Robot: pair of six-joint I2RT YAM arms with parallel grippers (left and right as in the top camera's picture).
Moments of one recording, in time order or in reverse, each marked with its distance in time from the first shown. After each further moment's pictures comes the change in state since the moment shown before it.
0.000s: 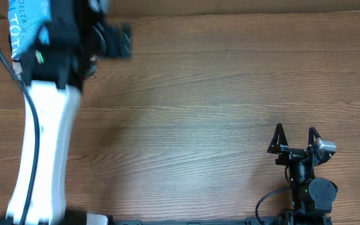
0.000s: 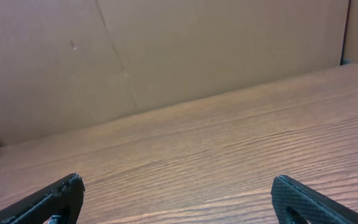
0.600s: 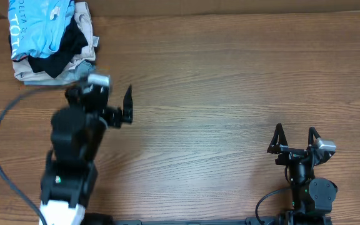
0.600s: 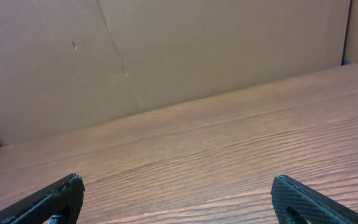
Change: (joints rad) left arm 0.041 -0.710 -1.108 0.870 0.087 0.054; right arm 0.001 0.000 0.000 0.000 0.000 0.000
